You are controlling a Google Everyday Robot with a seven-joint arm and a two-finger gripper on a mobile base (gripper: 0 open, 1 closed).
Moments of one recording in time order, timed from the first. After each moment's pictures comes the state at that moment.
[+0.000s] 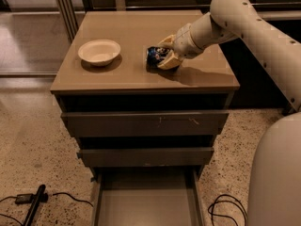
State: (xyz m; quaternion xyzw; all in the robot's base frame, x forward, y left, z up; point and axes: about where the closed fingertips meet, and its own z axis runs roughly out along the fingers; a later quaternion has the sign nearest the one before) arm 0.728 -0.056 0.836 -0.70 0.60 0.10 0.38
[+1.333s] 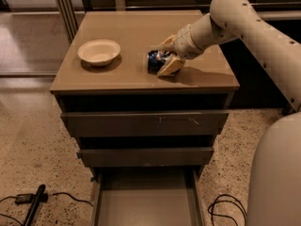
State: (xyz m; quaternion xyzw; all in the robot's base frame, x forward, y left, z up) arm 0.728 -0.056 0.836 -0.70 0.60 0.10 0.38
